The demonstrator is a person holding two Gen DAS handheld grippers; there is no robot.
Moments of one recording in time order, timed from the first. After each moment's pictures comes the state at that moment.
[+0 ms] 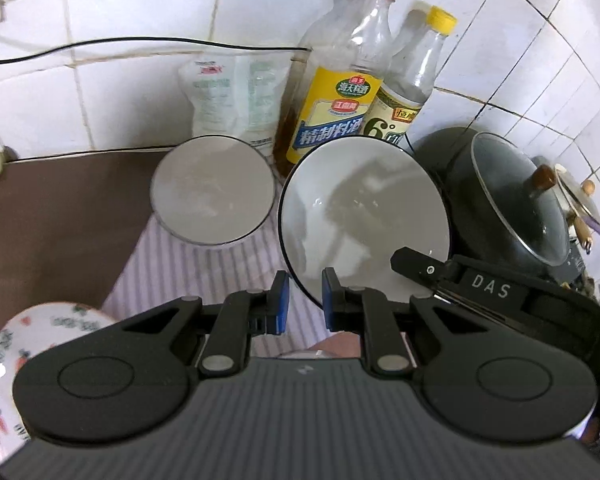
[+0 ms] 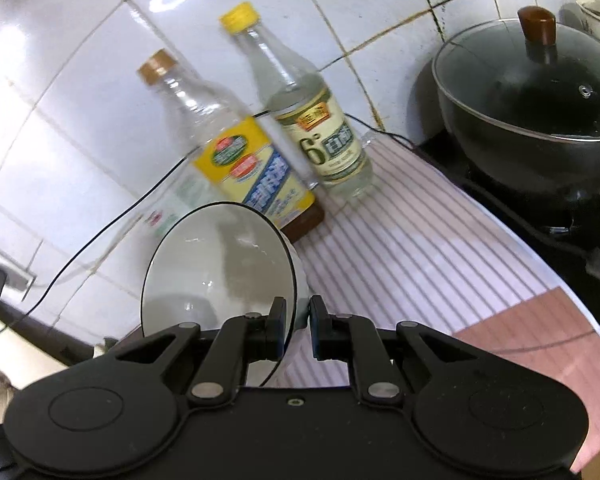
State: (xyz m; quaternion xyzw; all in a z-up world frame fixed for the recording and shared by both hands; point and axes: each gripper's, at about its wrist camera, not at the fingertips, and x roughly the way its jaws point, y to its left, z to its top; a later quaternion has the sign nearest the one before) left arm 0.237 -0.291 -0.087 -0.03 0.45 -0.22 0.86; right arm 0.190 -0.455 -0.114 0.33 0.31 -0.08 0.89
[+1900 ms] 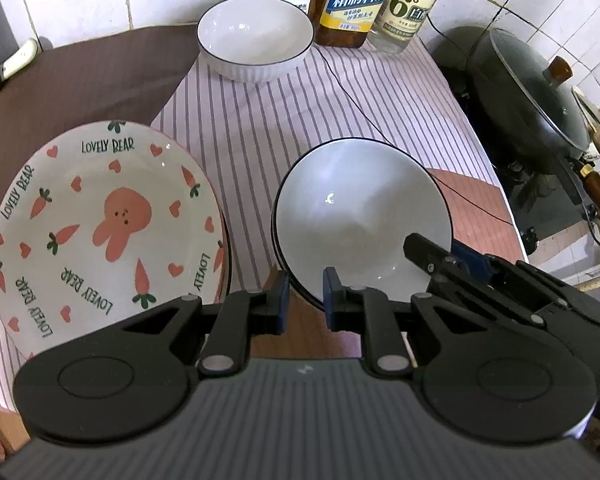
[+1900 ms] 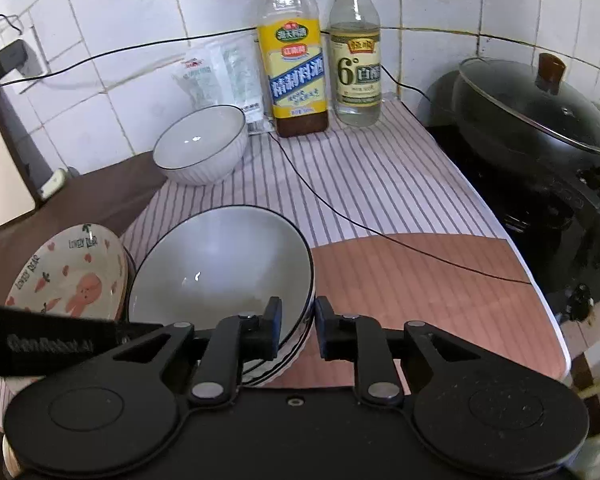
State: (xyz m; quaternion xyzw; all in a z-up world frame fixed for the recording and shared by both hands) left arm 0.160 -0.252 -0.139 0.00 0.54 -0.20 0.82; right arm 0.111 -0.379 -0.149 0.11 0.37 -0.07 0.92
